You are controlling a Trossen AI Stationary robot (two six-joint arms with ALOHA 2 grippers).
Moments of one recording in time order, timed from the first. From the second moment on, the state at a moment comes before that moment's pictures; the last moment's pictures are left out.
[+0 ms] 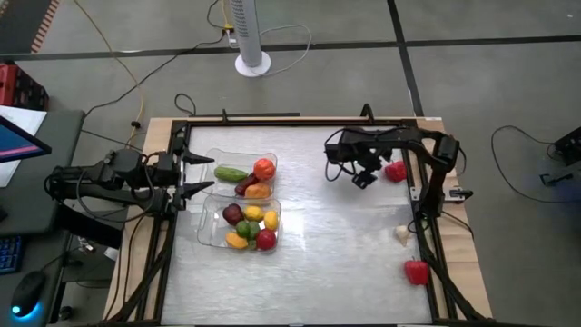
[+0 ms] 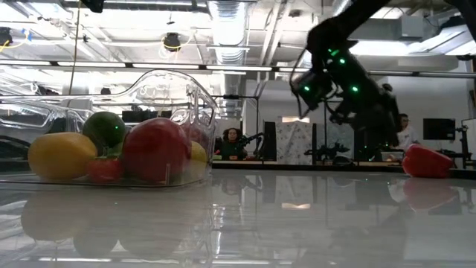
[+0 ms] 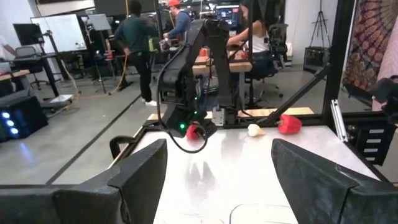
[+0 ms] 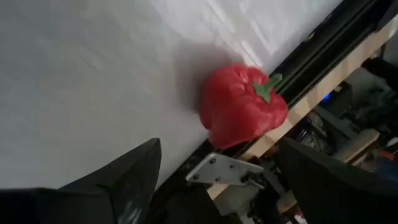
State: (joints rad) left arm -0.07 0.41 0.68 -0.31 -0.19 0.07; right arm -0.42 1.83 1.22 -1.56 0.33 0.48
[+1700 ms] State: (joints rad) left arm -0.07 0.41 0.68 -0.33 -0.25 0.09; right arm -0.27 1.76 1.24 -1.48 0.44 0.41
